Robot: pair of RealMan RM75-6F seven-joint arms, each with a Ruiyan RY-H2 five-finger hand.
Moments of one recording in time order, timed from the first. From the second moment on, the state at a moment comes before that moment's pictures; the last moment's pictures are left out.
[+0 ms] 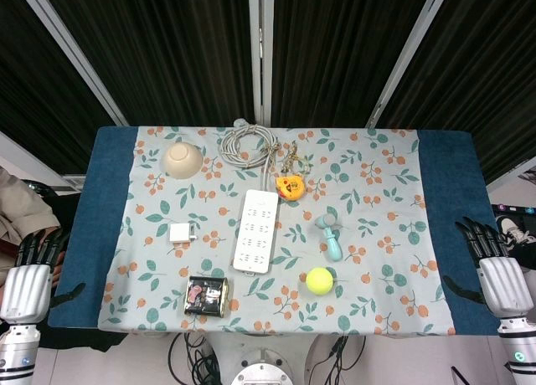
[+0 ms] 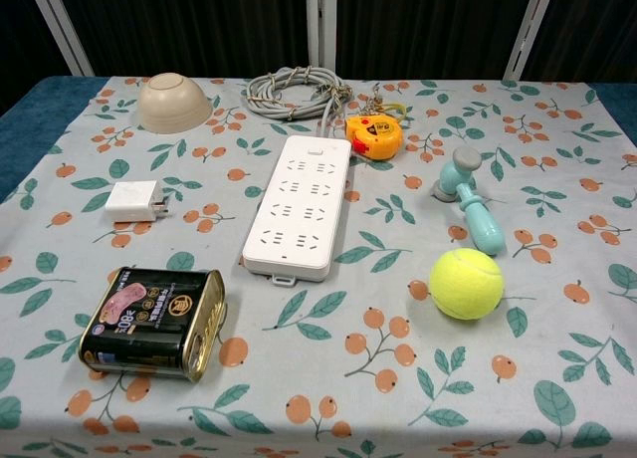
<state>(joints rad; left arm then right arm) -0.05 -1.26 -0.04 -1.56 1.51 1.57 0.08 0.13 -1.13 -0.04 -1.52 -1.55 1.55 0.21</state>
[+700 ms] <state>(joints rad) -0.19 -1.23 -0.07 -1.62 1.58 1.42 0.08 0.12 -1.03 0.02 -1.63 -1.58 1.56 0.12</state>
